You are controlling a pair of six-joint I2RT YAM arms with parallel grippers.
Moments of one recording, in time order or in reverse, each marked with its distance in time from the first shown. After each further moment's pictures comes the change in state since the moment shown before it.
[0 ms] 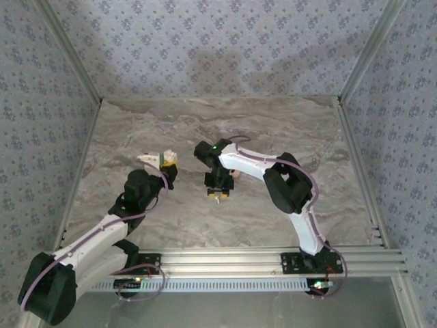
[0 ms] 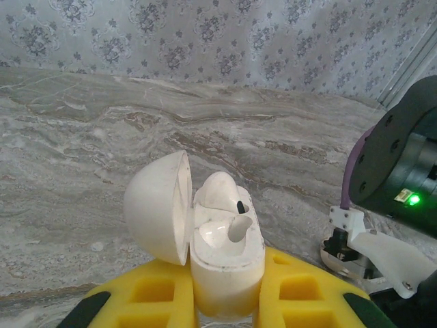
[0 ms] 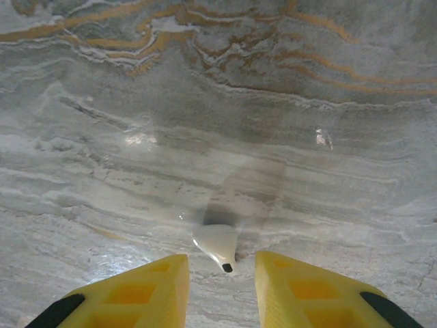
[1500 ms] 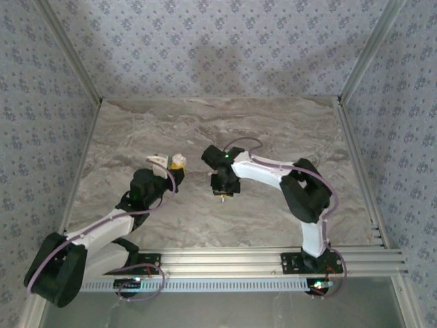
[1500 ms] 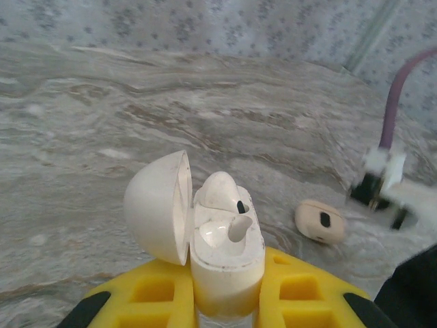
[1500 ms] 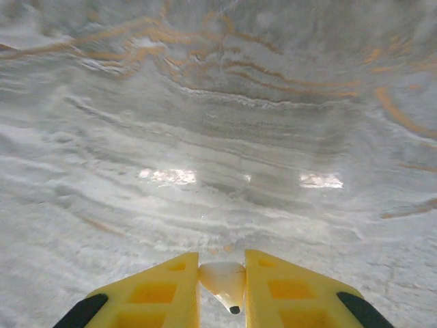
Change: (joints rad) left arm 0.005 0.181 -0.029 0.173 0.173 0.033; right arm 0.008 -0.246 -0.288 0.254 0.097 0.027
